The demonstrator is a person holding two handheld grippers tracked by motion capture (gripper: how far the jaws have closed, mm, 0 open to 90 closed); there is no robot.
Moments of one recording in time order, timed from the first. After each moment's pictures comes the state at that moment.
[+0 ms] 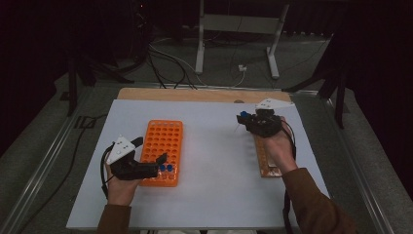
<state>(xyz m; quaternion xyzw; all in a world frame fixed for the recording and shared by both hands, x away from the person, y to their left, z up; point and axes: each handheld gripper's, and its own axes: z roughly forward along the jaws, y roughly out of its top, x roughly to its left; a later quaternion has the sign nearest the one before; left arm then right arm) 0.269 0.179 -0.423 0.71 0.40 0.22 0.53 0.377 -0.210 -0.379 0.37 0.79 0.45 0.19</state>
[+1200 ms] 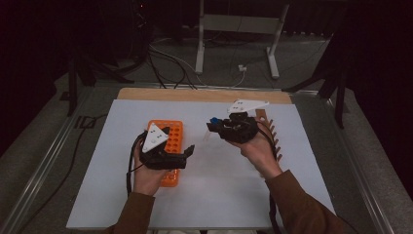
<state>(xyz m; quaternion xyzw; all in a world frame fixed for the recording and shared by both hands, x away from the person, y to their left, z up) 0.289 0.111 -0.399 0.74 0.36 0.23 0.52 0.346 -0.138 -0.350 0.29 0.82 0.48 0.12</state>
